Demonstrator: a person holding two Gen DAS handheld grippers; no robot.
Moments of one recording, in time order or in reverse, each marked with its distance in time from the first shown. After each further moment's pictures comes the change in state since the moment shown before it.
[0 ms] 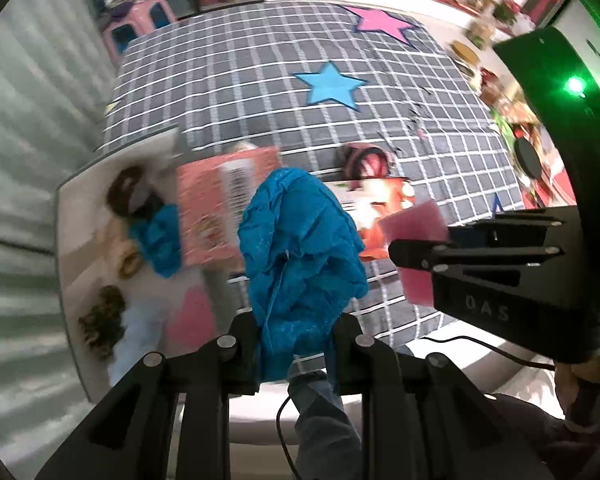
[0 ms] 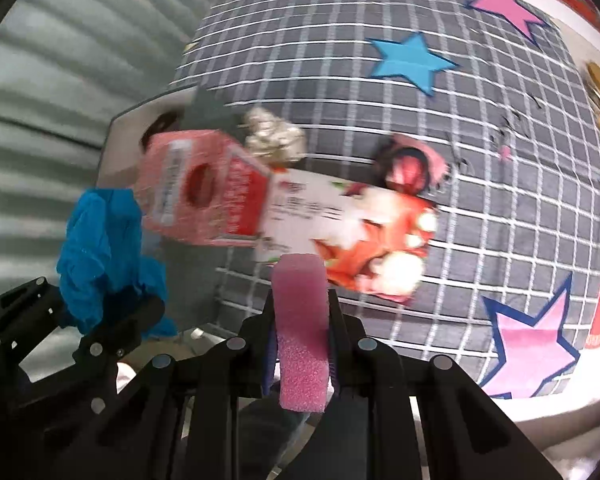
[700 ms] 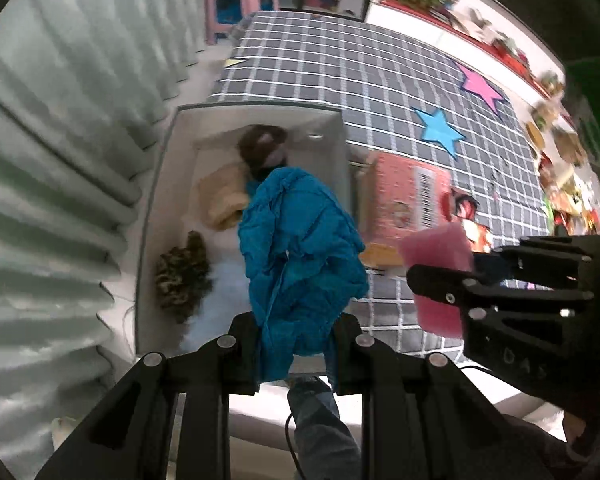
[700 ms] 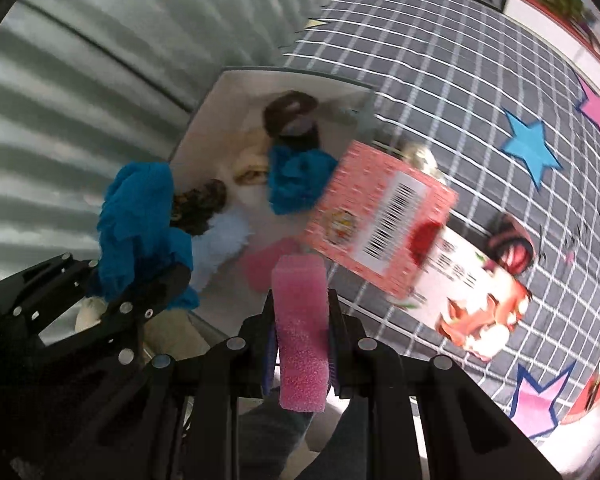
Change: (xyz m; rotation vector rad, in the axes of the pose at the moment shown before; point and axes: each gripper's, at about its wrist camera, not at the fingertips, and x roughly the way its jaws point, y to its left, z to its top) left arm -0.020 0.125 -0.046 -0.323 -0.054 0.050; right arm 0.018 0.139 0.020 -0.304 0.036 0.007
